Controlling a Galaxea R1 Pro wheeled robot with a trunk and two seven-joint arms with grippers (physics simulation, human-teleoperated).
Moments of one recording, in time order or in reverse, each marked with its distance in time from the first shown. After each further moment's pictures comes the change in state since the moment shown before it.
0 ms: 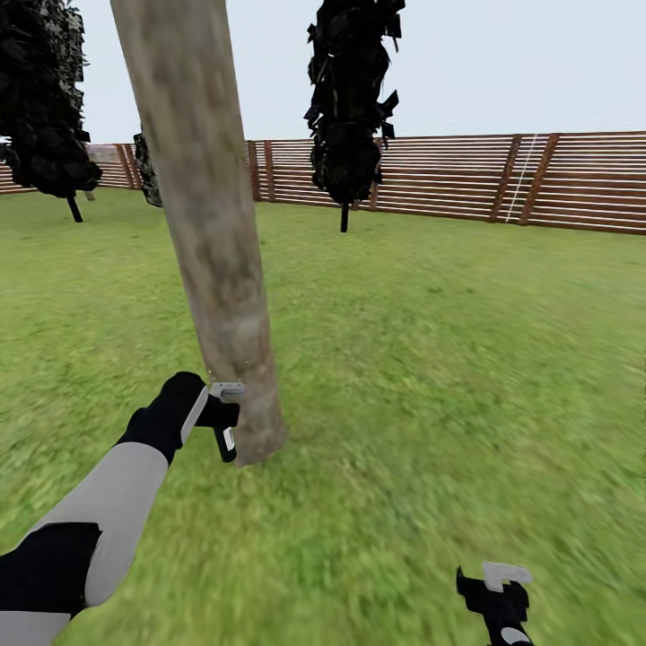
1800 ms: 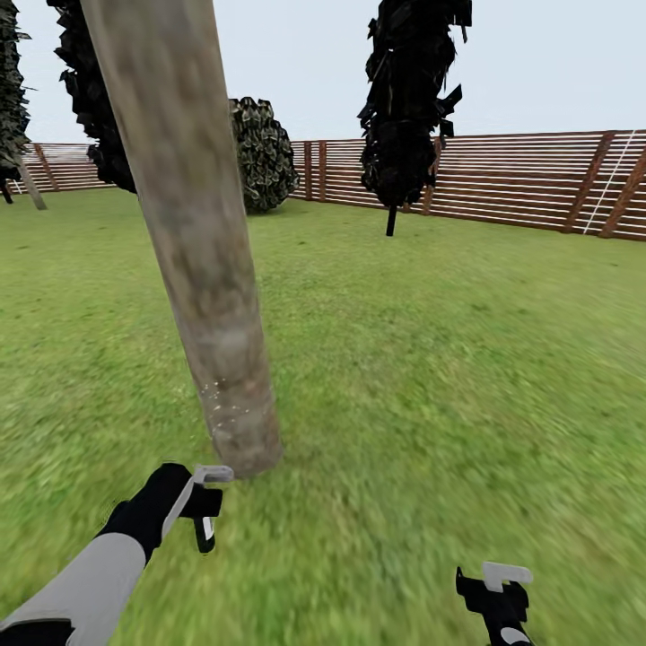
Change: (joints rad) left arm 0.287 0.044 0.022 0.084 0.005 -0.210 0.027; right arm 0.000 0.001 0.000 0.000 0.000 0.001 0.000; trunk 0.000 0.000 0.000
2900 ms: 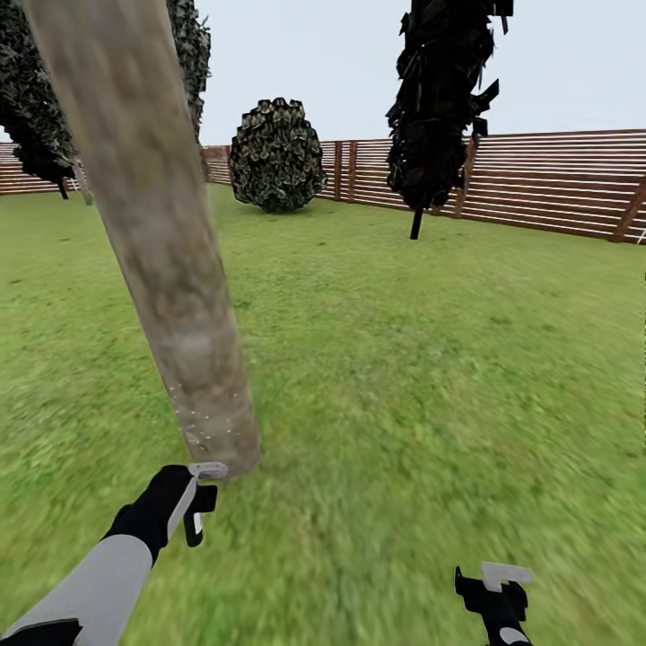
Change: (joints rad) left arm 0.005 -0.036 0.086 -0.002 0.007 -0.056 0.198; right arm 0.000 0.003 0.001 0.000 0.001 -0.001 -0.002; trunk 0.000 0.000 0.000
